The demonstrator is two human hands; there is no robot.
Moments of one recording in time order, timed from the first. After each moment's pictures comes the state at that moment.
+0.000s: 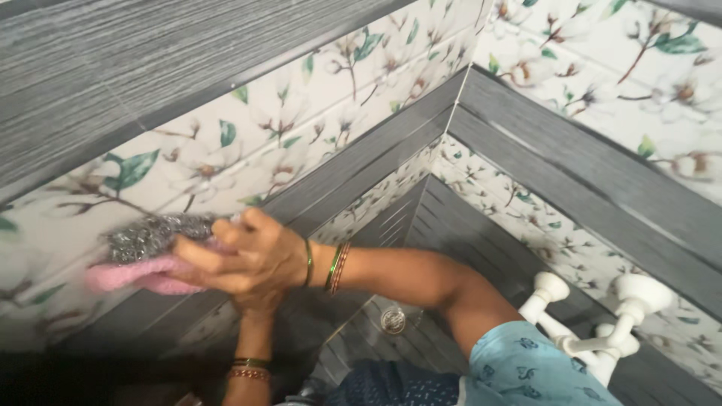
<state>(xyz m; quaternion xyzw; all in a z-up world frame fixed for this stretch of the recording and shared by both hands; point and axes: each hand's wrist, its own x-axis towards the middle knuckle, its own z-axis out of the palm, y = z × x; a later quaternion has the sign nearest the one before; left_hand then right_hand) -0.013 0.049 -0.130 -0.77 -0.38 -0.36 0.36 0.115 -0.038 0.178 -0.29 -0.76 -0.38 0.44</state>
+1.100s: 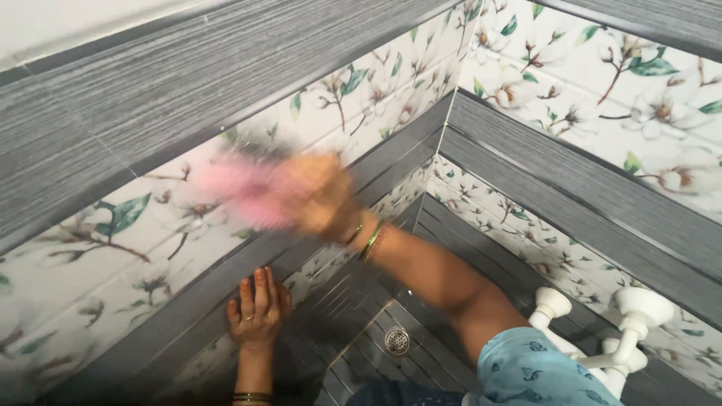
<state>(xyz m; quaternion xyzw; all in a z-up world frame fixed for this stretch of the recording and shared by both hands) 0.001 0.014 -0.036 -0.71 -0.34 -0.38 0.48 0.234 0.005 0.213 -0.68 -0.72 -0.03 0.12</state>
